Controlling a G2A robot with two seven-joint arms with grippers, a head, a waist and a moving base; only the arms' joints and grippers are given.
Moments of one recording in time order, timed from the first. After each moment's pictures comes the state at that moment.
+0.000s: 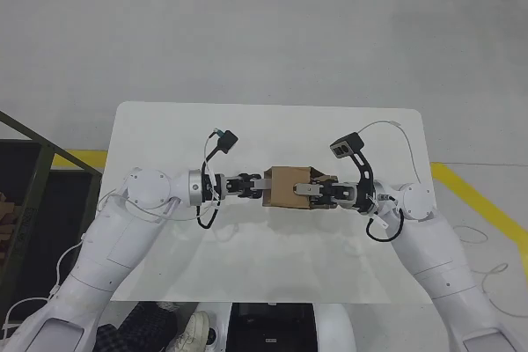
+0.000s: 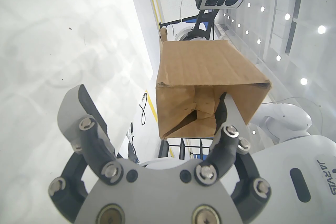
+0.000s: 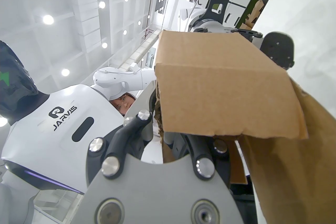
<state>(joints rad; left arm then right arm) 1.12 -1.03 -1.14 -1.61 -0.23 -0.17 -1.02 -1.05 -1.19 1.09 -1.35 0.69 -0.47 1.30</state>
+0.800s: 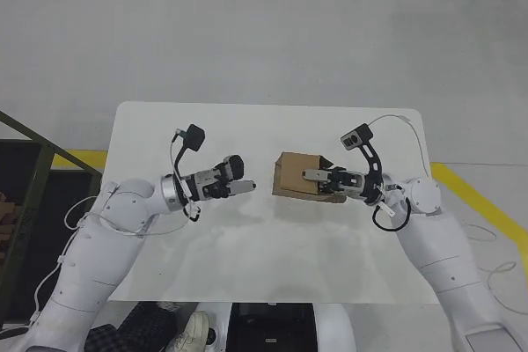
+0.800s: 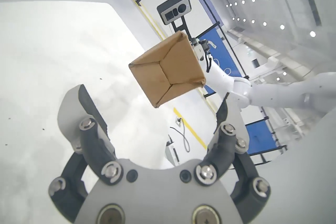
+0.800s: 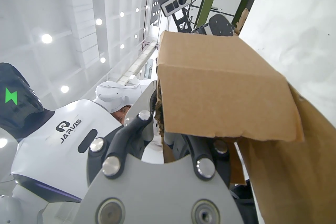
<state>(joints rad) 1.29 -1.00 -1.32 -1.71 0.06 -0.61 -0.78 -1.02 -1.18 1.13 -1.28 0.70 -0.38 1.27</state>
